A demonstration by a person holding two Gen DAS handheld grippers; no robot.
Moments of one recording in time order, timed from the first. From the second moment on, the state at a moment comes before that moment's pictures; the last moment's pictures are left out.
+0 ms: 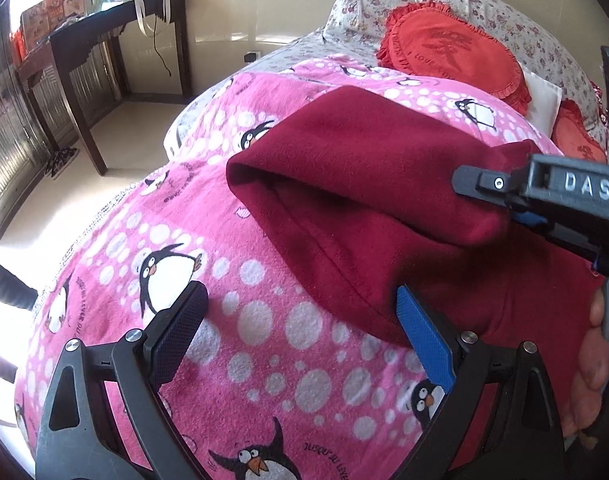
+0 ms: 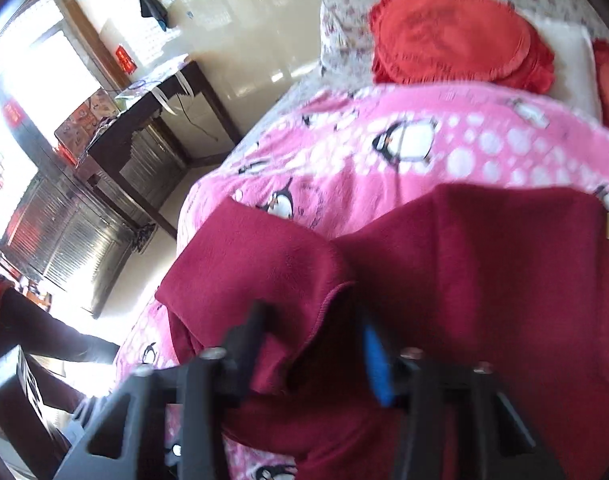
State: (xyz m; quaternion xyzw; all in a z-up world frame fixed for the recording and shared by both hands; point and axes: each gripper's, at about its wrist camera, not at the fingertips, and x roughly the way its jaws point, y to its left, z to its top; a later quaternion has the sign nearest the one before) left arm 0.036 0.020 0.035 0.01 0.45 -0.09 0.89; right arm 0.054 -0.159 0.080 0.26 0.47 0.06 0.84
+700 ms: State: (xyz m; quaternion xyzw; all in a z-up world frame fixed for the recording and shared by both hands) left arm -0.020 0.046 0.066 0.00 0.41 -0.10 0.91; right arm -0.084 -0.281 0.241 0.20 0.33 -0.02 0.92
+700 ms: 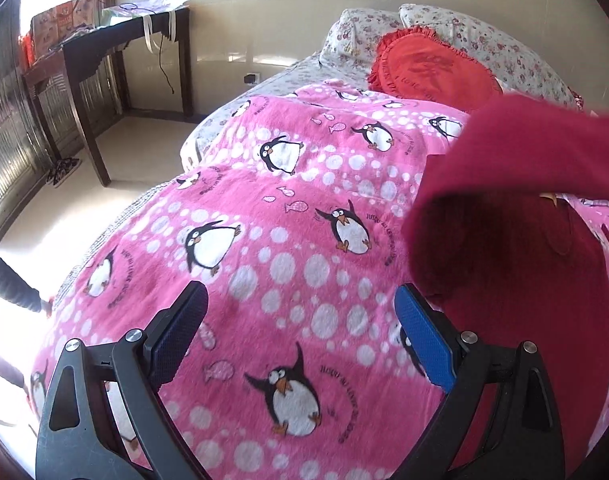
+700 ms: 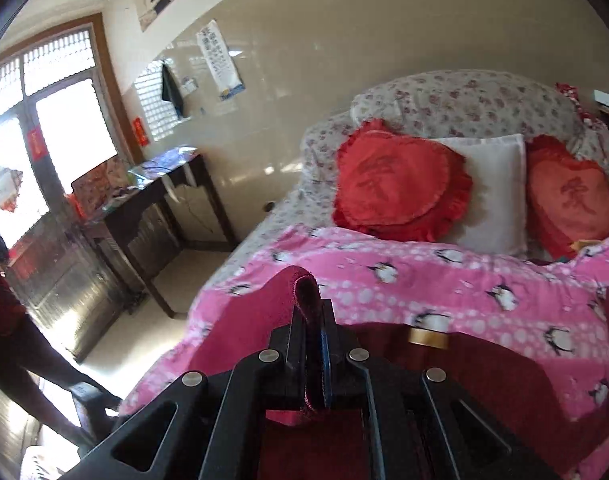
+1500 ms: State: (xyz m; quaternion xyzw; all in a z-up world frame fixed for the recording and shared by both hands) left arm -0.001 -0.044 0.040 0.08 0.44 -0.13 0.89; right arm -0.082 -0.283 0.149 0.20 0.41 0.06 0.89
